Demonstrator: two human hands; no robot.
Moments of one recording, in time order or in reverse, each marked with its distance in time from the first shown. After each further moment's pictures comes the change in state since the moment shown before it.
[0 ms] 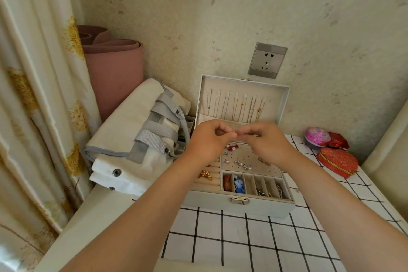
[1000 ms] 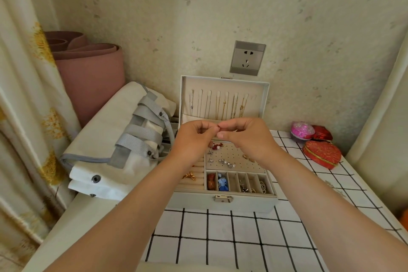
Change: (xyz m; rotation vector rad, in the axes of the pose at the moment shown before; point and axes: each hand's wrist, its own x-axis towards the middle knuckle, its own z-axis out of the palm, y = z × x) left_hand -0.006 0.012 0.009 -0.138 0.031 -0.068; right_hand -0.015 -0.016 -0.004 0.288 0.067 0.022
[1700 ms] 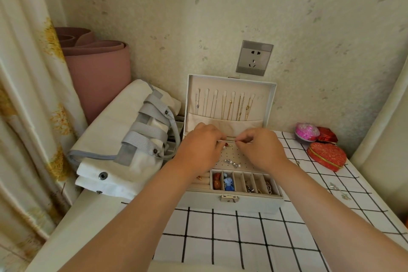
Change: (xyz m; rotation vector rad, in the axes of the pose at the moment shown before) left_hand 0.009 -0.025 -0.003 0.847 -0.129 0.442; right_hand 0.008 0.045 -0.006 -0.607 0.106 0.011
